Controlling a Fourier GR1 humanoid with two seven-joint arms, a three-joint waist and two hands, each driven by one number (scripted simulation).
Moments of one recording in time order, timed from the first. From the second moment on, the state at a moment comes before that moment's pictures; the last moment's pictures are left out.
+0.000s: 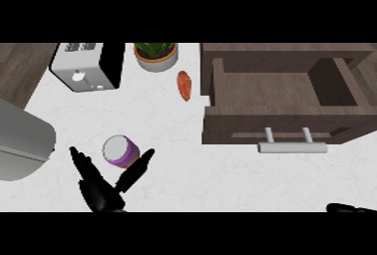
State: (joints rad) left arm 0.09 0.00 -0.33 -1.50 0.10 1.21 -0.11; right arm 0.16 -0.12 -0.22 -2.19 -0.14 0.04 0.23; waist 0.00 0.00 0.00
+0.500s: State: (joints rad) left arm 0.07 0.00 -0.26 -1.27 0.56 1.08 -0.57; right arm 0.17 -0.11 -0.25 -2.21 -0.14 0.06 0.24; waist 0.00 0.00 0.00
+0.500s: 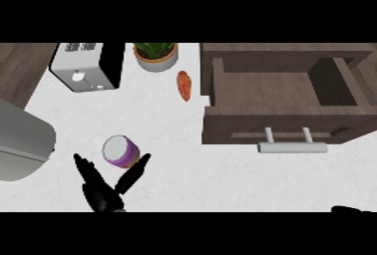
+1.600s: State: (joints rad) left arm -0.24 0.02 -0.08 -0.74 0.74 0.74 -0.80; right arm 0.12 -0.12 -0.31 -2.22 -0.15 0.09 0.29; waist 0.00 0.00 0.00
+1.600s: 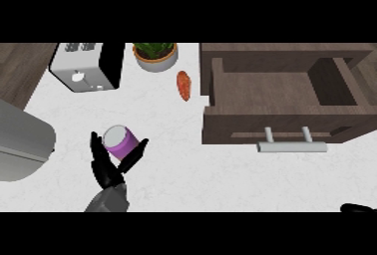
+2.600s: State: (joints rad) left arm -0.49 0.12 -0.15 -0.50 0.58 0.25 -0.71; right arm 0.09 -0.10 -0.29 -2.22 -0.11 0.09 0.28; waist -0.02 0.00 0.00
